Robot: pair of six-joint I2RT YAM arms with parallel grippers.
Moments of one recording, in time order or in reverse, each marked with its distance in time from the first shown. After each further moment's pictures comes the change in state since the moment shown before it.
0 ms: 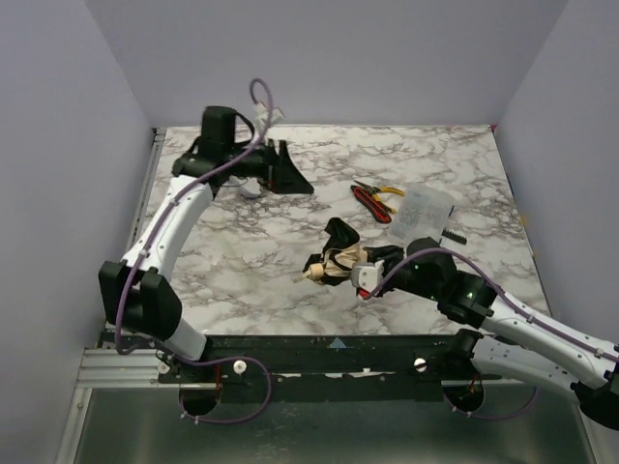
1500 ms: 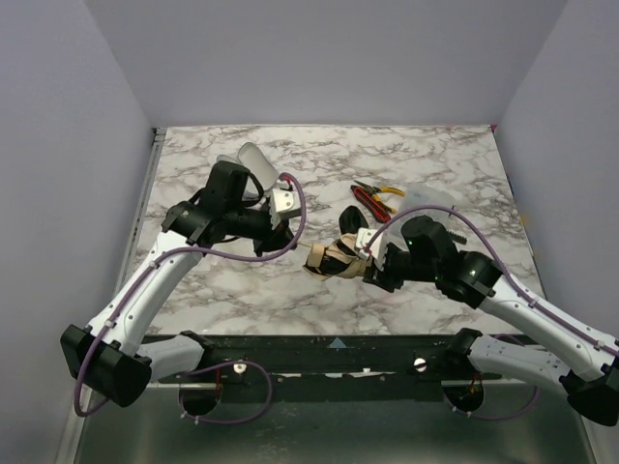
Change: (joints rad) left arm -0.132 -0.425 -0.296 -0.235 -0.315 0.815; right arm -0.087 0.130 0.236 -0.338 -0.165 0.545
